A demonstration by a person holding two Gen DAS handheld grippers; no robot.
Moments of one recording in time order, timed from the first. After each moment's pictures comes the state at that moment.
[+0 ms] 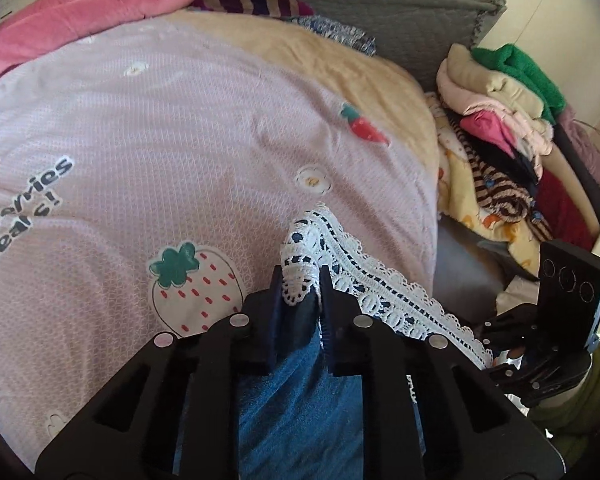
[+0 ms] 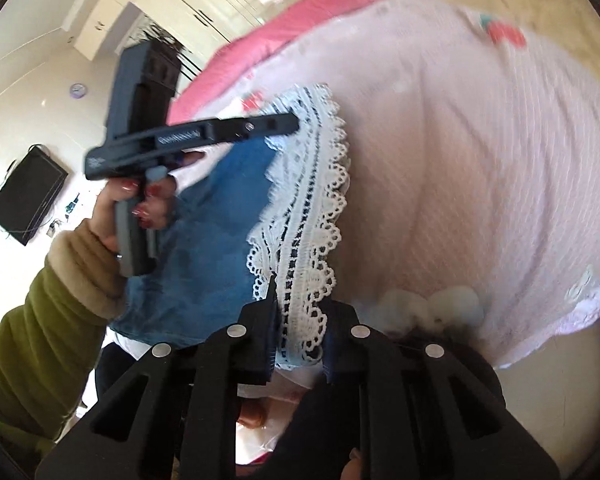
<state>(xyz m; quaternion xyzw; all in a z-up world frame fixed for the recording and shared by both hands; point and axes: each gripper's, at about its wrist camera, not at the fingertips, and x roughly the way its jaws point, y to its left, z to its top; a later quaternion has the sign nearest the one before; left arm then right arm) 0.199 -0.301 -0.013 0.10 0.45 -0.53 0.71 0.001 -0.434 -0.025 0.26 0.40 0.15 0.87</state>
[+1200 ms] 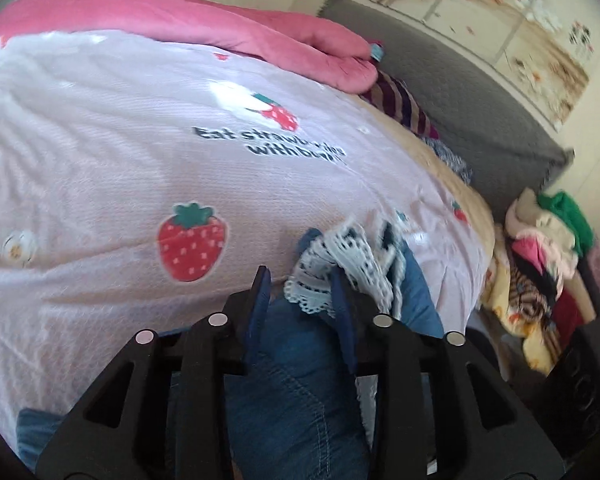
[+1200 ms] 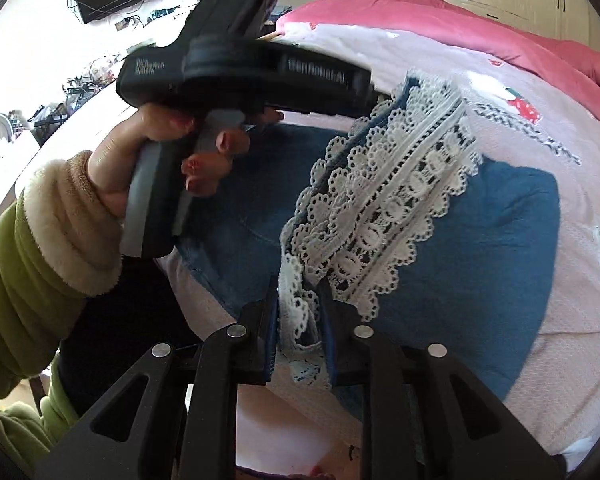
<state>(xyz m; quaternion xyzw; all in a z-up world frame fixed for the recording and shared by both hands) 0.168 0.015 -0.001 -0.11 0.40 -0.33 0.85 0.040 -0.129 -0.008 -0.06 0.43 0.32 0.84</state>
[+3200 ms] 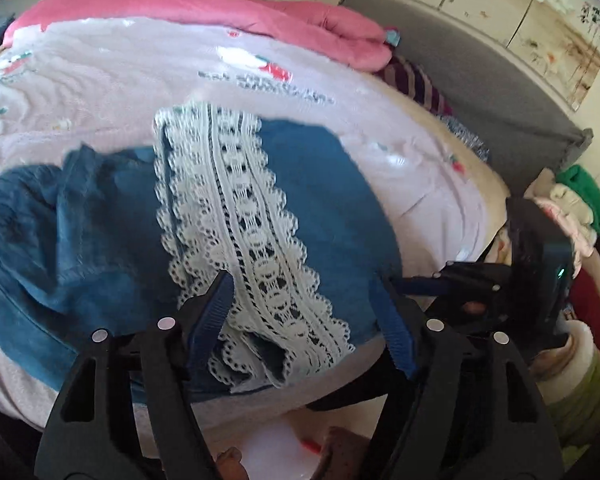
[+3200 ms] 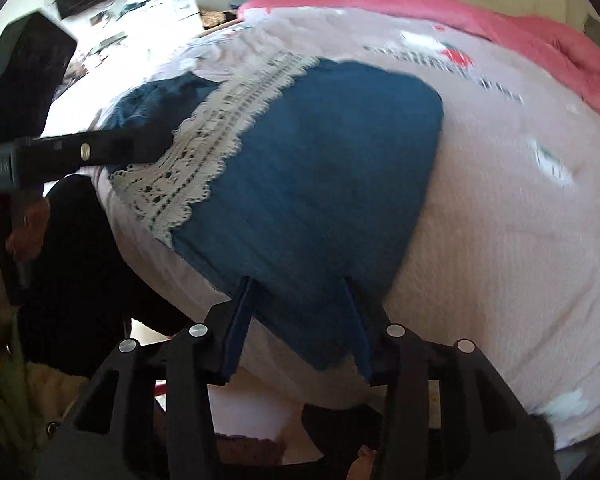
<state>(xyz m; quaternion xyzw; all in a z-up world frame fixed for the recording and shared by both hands) 0.036 -0.020 -0.025 -0.08 0.43 -0.28 0.86 0.018 -0.234 -0.045 -0.04 0.45 0.28 0.85</state>
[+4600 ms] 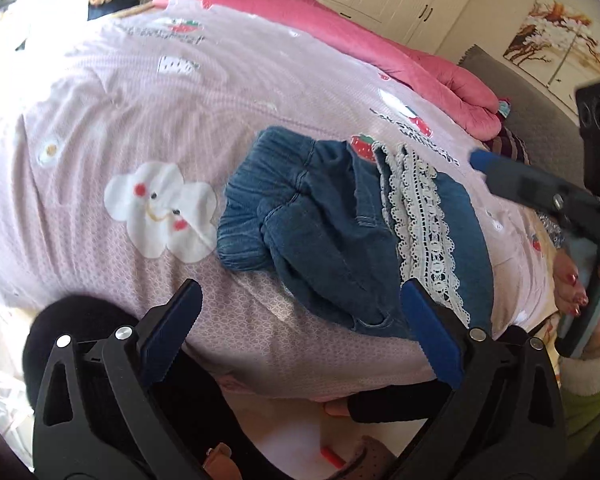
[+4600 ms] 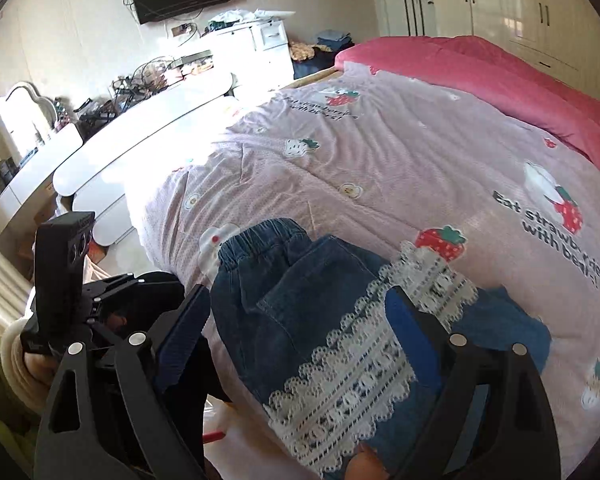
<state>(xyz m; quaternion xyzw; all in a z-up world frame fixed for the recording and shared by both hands) -0.011 0.114 -0.018 -0.17 0.42 -0.07 0.89 0.107 -0.059 0.066 -0.09 0.39 0.43 0.81</state>
